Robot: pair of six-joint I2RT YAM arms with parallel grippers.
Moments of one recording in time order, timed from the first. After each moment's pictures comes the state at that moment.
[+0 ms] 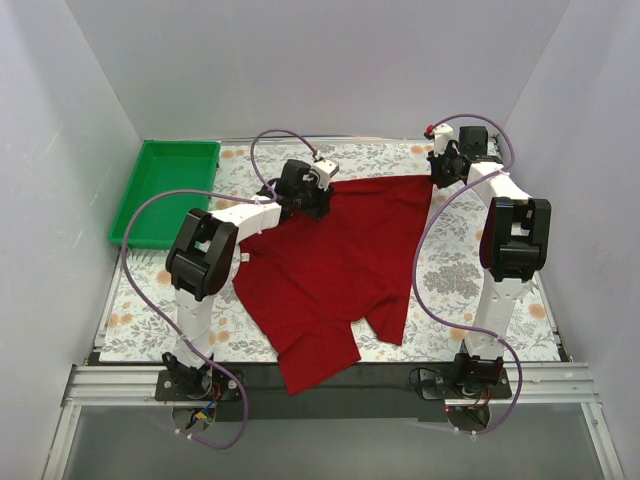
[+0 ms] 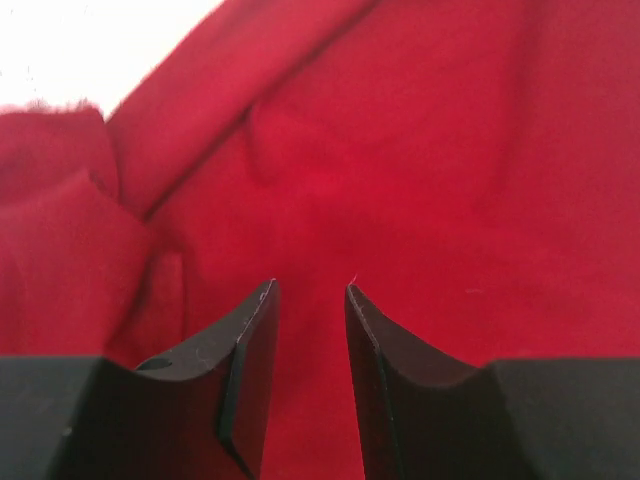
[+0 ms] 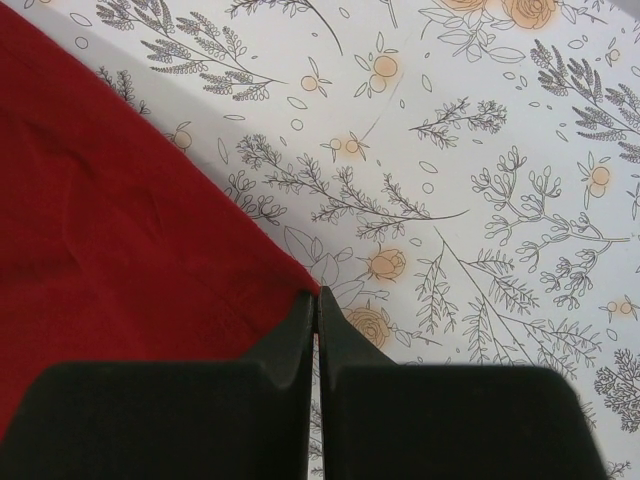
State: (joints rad) left arm -0.51 2.06 1.43 0.00 0.24 0.08; right arm -0.02 2.08 1.64 -0.35 -0.35 -0.44
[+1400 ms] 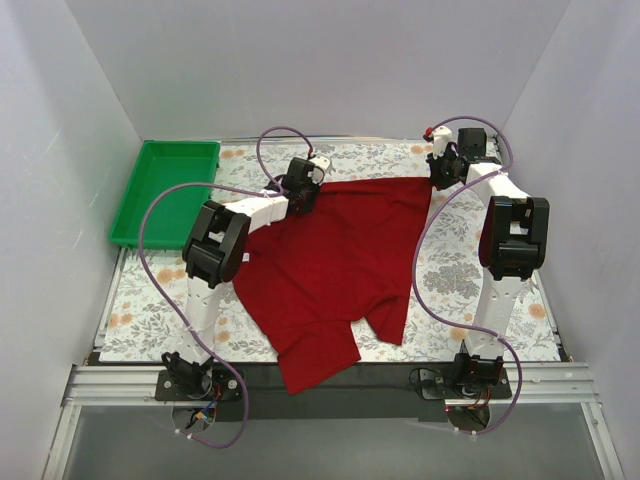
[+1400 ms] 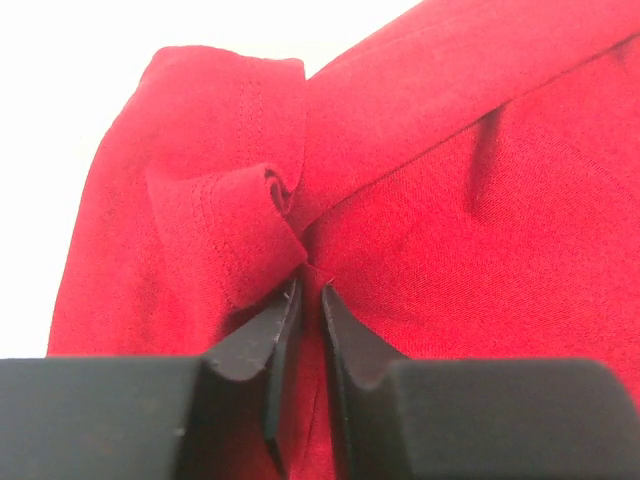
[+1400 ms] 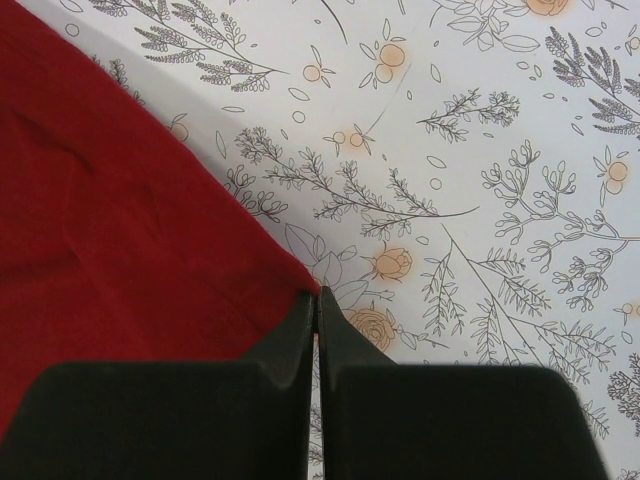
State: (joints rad) left arm -0.49 2.24 1.60 -0.07 -0.09 0.09; right arm -0.02 2.10 1.64 -0.35 -0.35 -0.44
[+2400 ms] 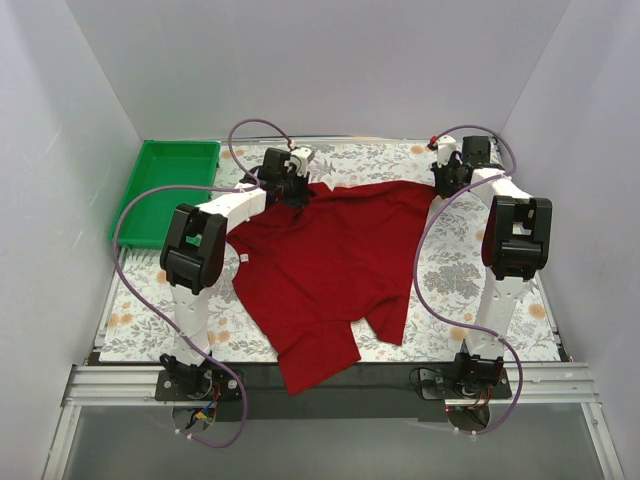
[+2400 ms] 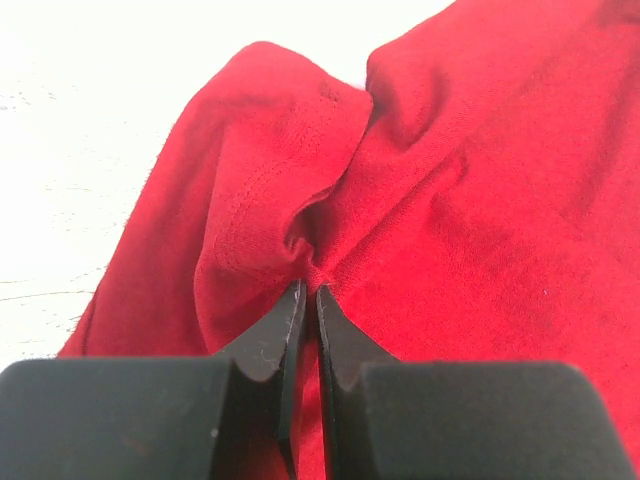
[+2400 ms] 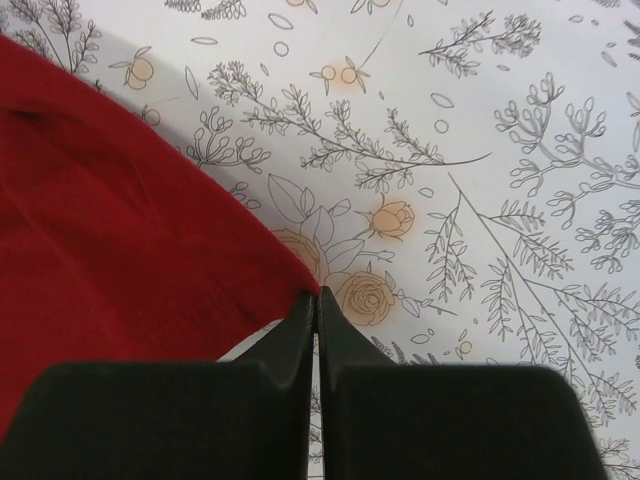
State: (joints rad) left arm -0.40 2.09 1.53 -0.16 0.25 -0.03; right arm -0.05 2.10 1.58 -0.34 -0.35 -0.47
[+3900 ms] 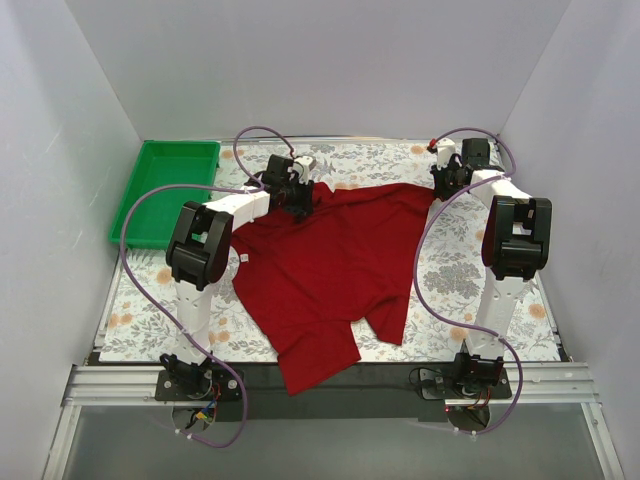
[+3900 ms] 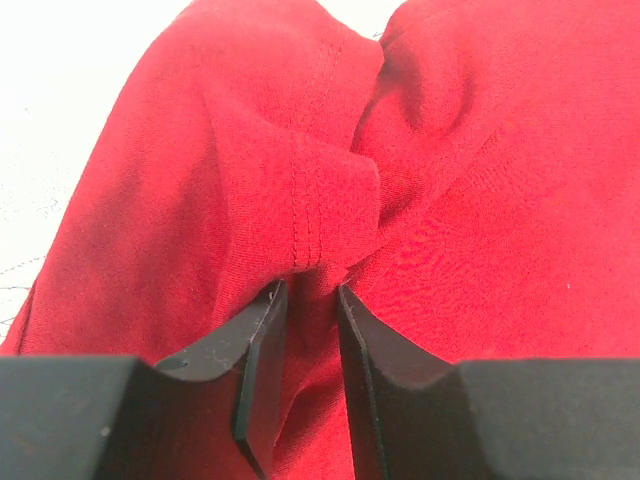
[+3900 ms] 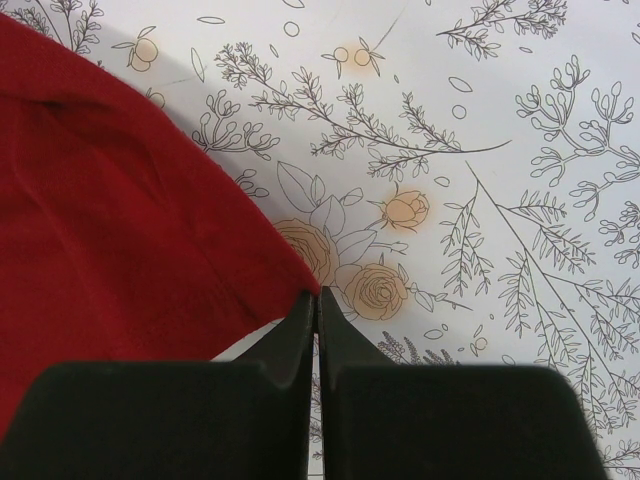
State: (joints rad) left arm -0.40 2.15 1.53 -0.17 0.27 -0.06; right arm -0.05 2.10 1.55 -0.34 -0.36 -0.47
